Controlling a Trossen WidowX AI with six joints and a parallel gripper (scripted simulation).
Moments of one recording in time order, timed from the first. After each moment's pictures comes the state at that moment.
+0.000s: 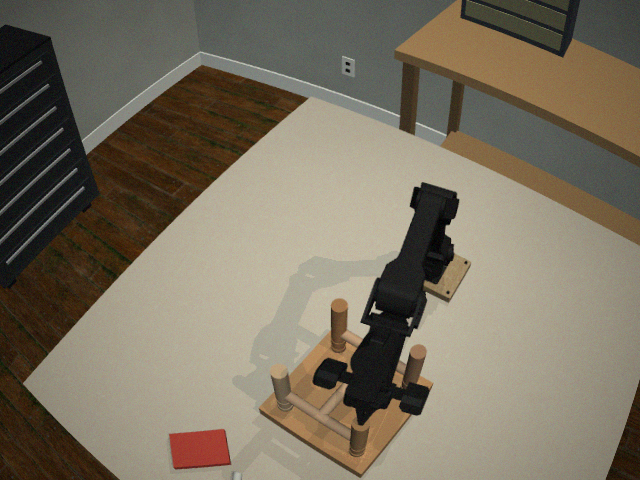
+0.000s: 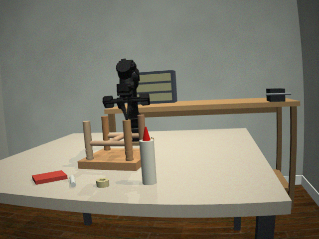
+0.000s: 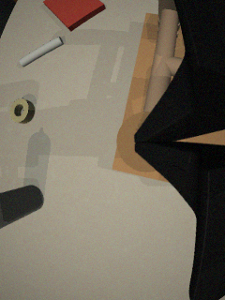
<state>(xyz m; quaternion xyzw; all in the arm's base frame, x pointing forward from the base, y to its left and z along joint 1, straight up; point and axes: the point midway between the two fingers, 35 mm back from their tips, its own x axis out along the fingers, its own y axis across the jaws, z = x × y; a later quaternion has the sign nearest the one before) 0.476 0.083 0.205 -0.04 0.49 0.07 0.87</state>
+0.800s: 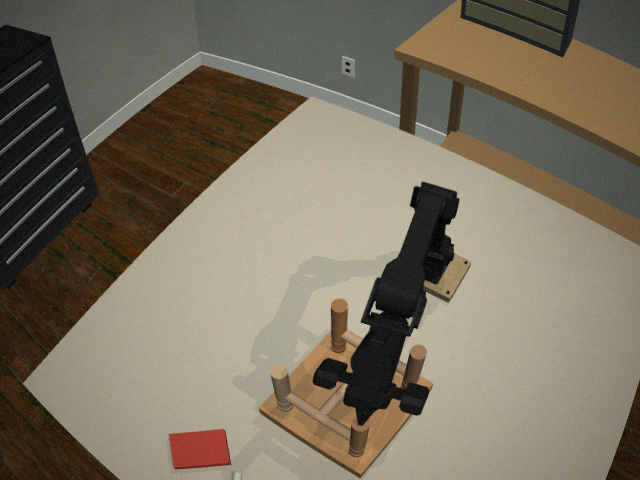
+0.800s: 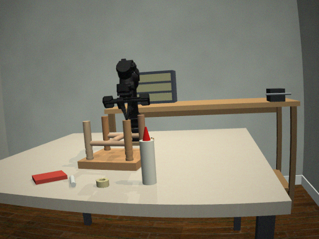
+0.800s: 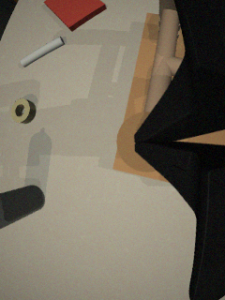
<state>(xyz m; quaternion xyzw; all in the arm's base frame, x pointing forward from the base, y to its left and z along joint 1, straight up) 0.476 0.083 0.205 -0.04 0.48 0.07 0.87</state>
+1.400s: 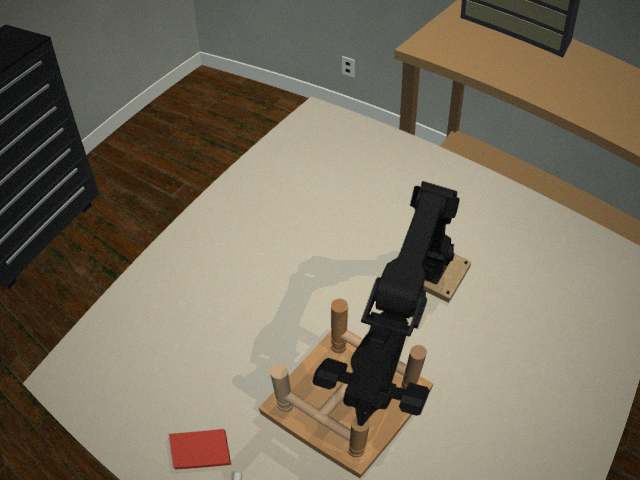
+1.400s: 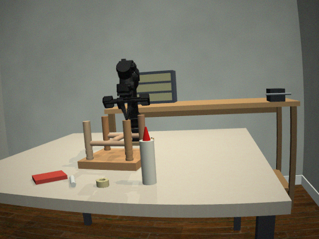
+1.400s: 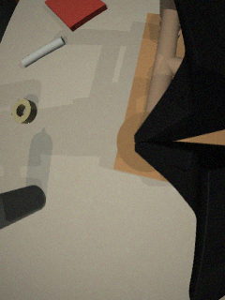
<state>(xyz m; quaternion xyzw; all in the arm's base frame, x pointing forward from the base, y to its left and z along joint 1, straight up) 0.477 0.083 0.205 -0.04 0.48 0.07 0.87</state>
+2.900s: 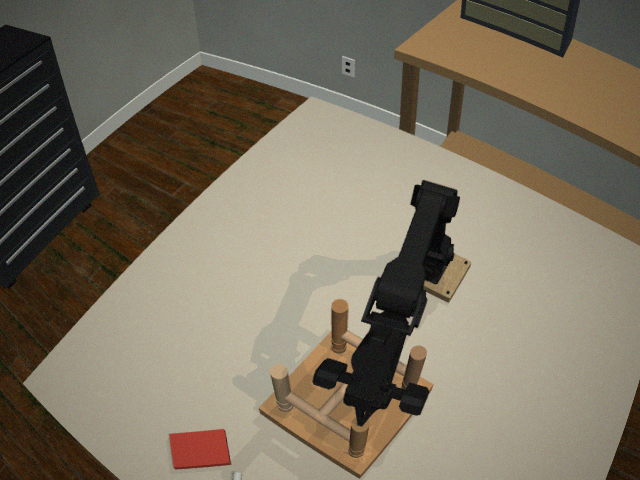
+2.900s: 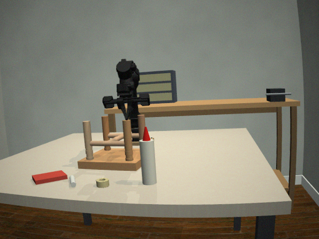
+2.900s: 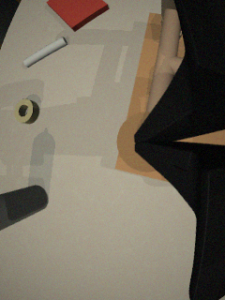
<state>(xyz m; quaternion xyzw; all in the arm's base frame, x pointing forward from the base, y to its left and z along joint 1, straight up) 0.477 0.083 0.205 -0.04 0.48 0.07 0.88</state>
